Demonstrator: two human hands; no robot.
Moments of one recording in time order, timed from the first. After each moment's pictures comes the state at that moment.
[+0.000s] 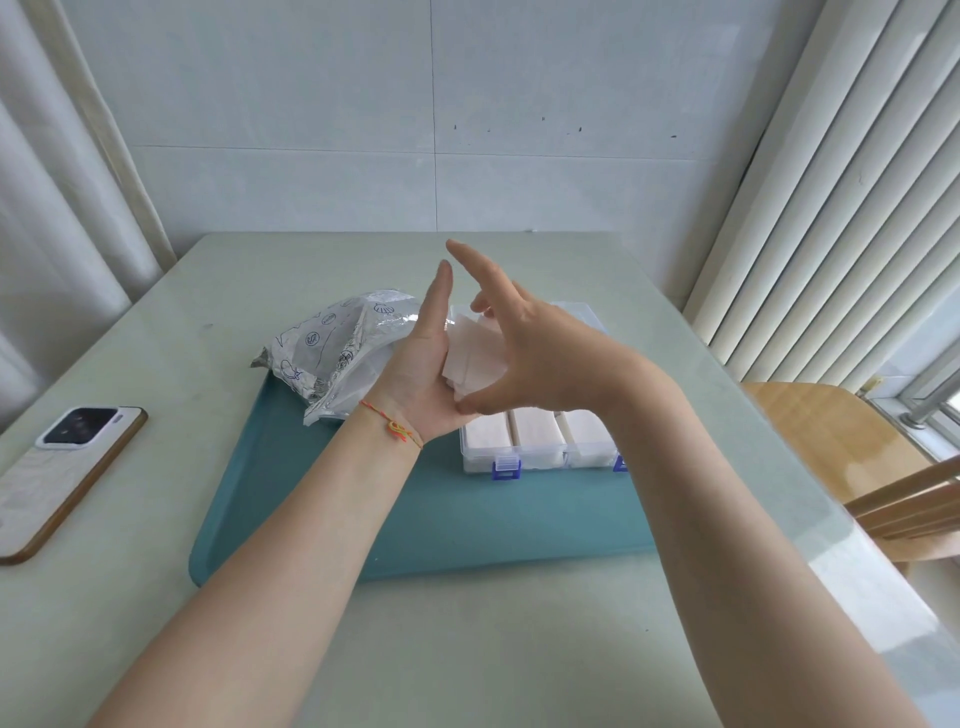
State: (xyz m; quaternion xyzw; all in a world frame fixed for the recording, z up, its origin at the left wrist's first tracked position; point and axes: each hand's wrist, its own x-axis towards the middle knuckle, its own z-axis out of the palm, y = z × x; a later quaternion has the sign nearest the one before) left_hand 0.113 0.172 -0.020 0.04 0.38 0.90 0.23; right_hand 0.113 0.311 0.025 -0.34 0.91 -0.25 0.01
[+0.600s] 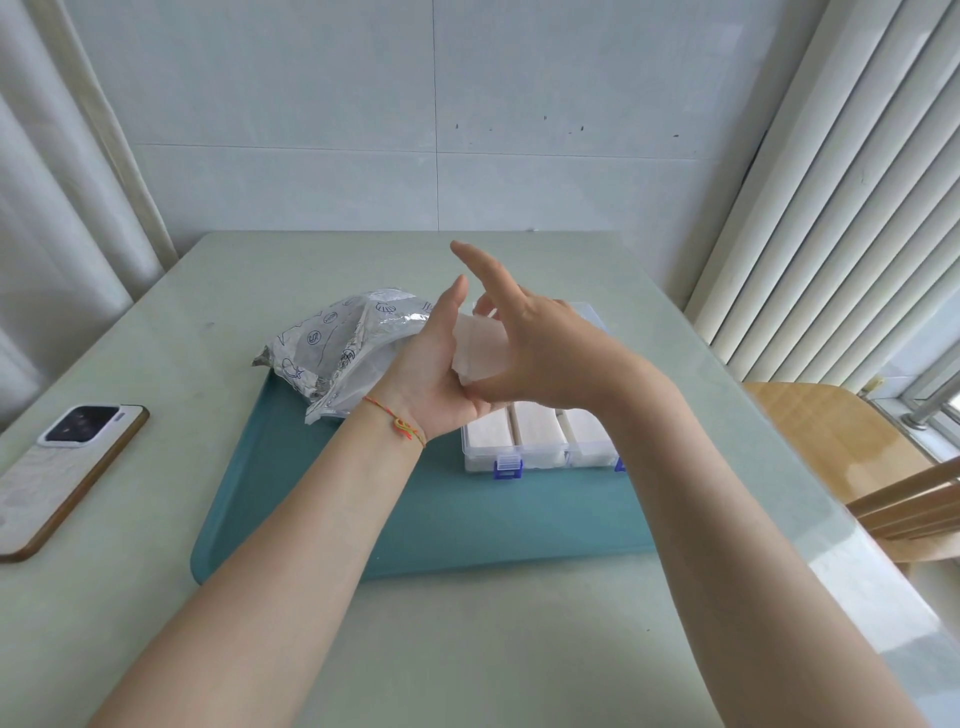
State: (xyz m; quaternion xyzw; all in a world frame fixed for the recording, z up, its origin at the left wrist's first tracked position) left_hand 0.113 0.174 -0.019 -0.02 0.37 0.90 0.22; right_hand 0.114 0.309 0.027 -0.34 0.91 -0.22 -0.02
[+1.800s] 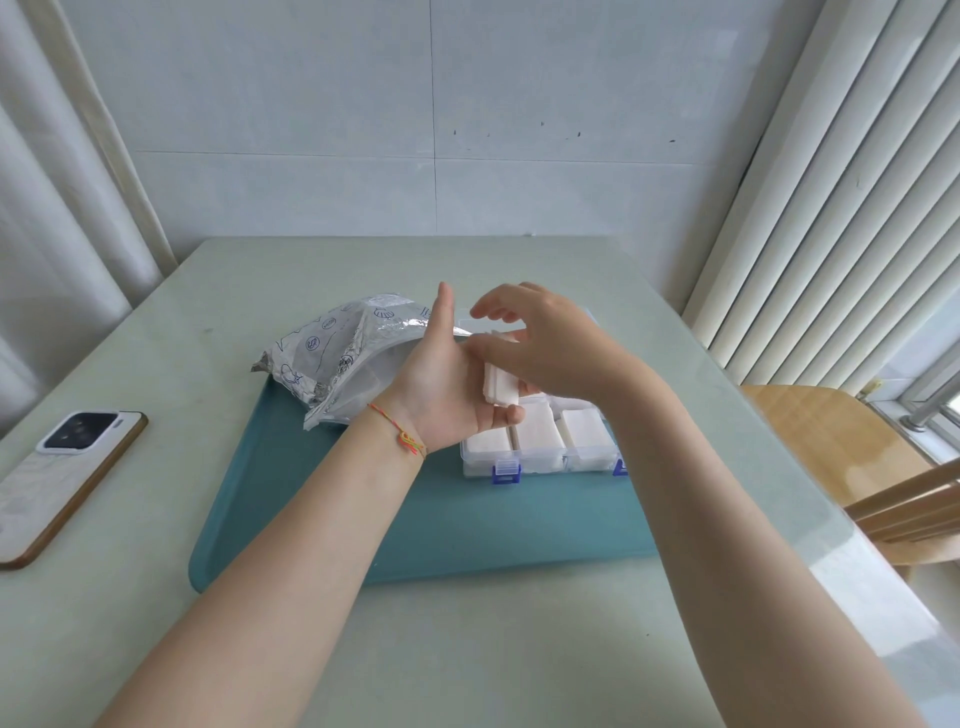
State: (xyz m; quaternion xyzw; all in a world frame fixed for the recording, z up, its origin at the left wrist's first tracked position) left_hand 0.117 0.182 -0.019 0.02 0.46 0.85 0.26; right_hand 0.097 0.314 0.018 -0.27 0.91 -0.31 -0.03
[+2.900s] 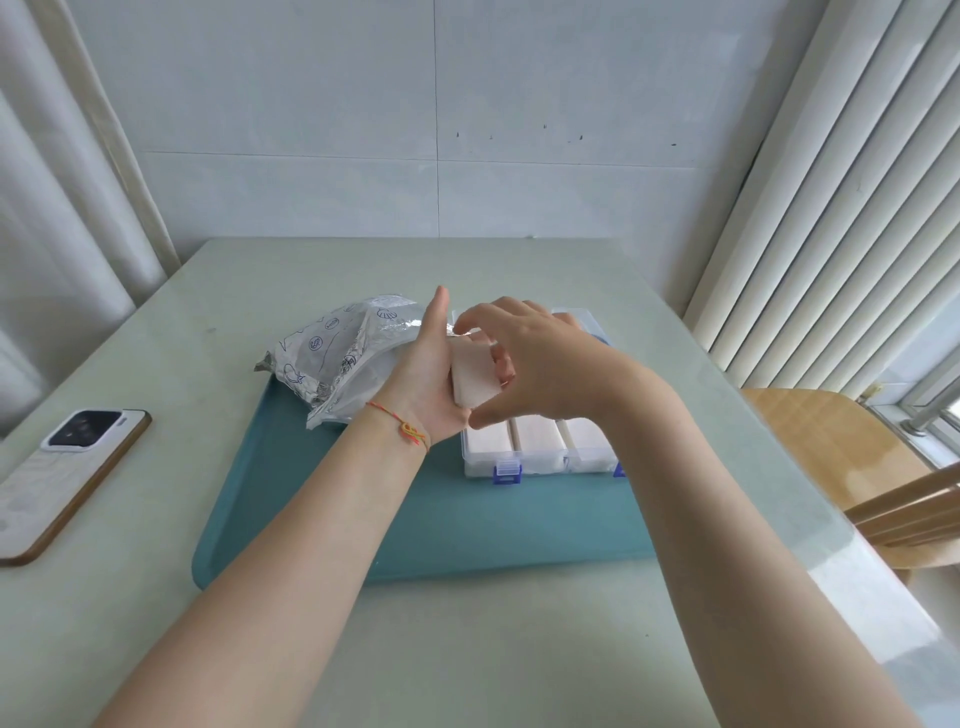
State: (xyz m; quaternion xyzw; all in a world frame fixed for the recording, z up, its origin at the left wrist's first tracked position) left_hand 0.110 0.175 -0.022 -0.06 0.42 0.88 0.19; right_hand 0.111 0.310 0.022 -0.33 0.93 -0.15 -0.01
